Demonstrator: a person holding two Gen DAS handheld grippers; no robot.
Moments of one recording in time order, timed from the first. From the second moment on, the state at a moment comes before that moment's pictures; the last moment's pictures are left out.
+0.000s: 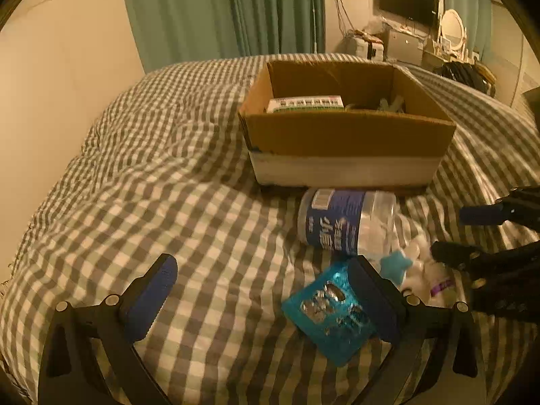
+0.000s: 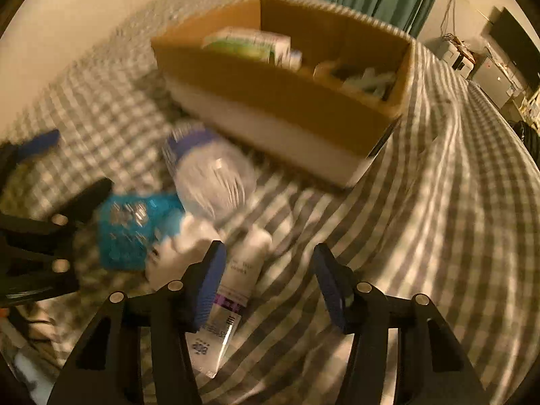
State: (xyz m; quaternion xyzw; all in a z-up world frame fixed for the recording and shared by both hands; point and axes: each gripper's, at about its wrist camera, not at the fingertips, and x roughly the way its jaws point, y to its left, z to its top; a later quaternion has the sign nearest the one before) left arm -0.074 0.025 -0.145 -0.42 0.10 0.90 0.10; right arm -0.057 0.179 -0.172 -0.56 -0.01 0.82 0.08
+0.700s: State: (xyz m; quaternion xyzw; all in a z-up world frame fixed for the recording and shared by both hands) left arm -0.062 0.061 -0.147 -0.43 0.13 0.88 0.14; right arm -0.036 0.206 -0.125 -0.49 0.04 0.86 0.11
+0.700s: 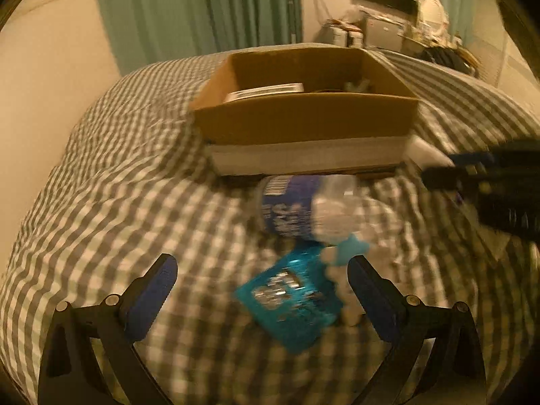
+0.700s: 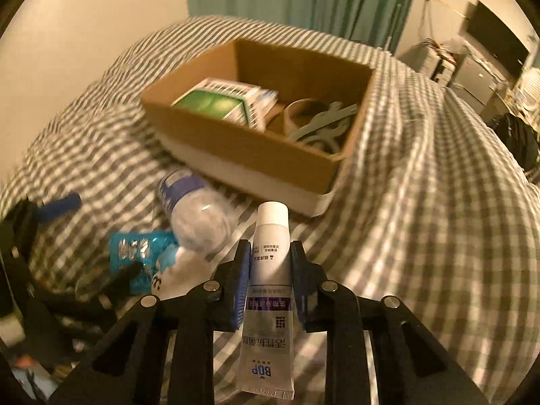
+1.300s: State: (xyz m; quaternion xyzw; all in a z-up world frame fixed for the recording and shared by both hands) left arm -0.076 0.123 -0.196 -0.49 0.14 0.83 0.22; right arm -0.037 0.222 -0.113 -0.47 0.07 0.87 0.14
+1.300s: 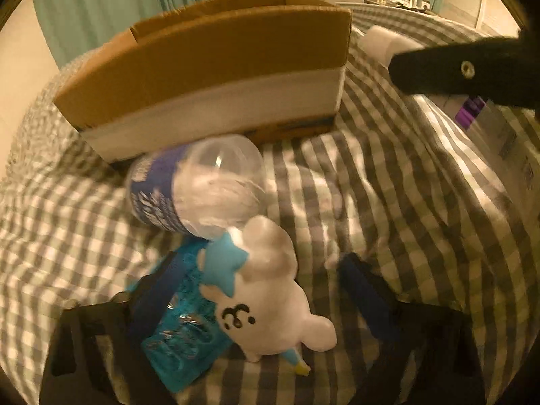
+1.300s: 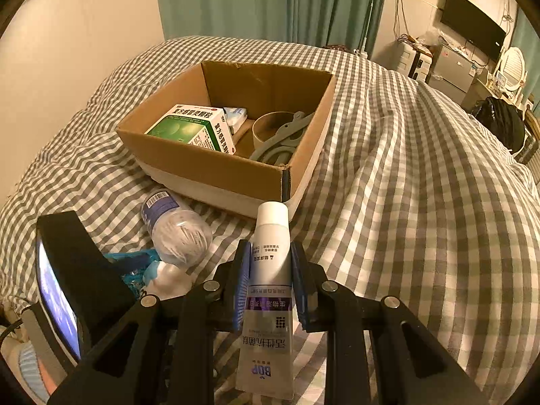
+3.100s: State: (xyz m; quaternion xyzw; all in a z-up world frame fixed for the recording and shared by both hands) left arm -0.289 0.124 -0.047 -0.35 0.09 0.91 0.20; right arm -0.203 0.291 -0.019 -0.46 0.04 0.88 0.10
